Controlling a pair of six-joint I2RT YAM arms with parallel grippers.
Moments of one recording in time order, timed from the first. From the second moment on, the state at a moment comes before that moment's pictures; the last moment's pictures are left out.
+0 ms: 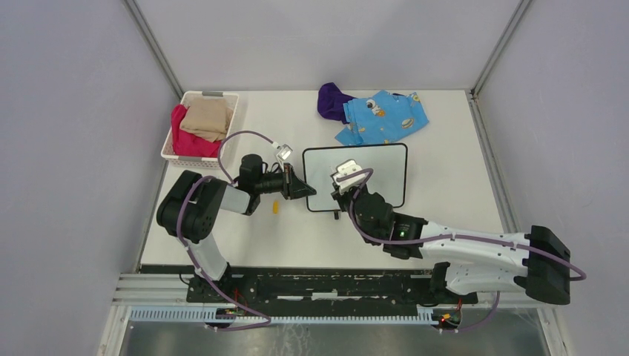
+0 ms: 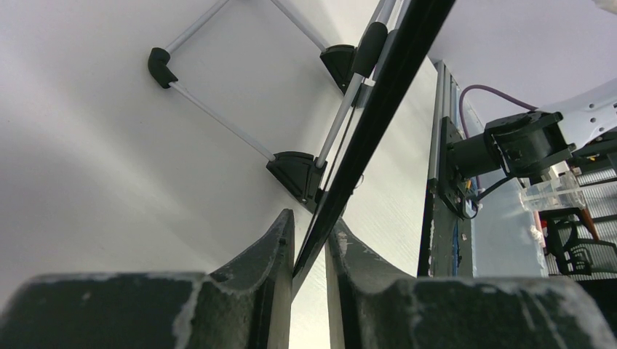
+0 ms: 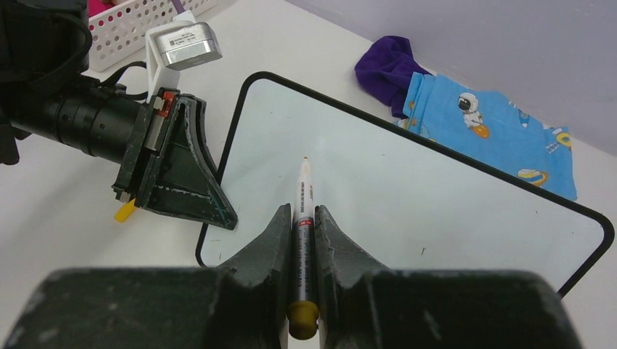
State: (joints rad) left arm -0.32 1.77 0.56 0.88 0.98 -0.48; right arm 1.21 1.13 0.72 0.27 0.78 -0.07
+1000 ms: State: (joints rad) left arm -0.32 1.77 0.57 0.88 0.98 -0.47; right arm 1.13 1.27 0.79 0.29 0.79 -0.04
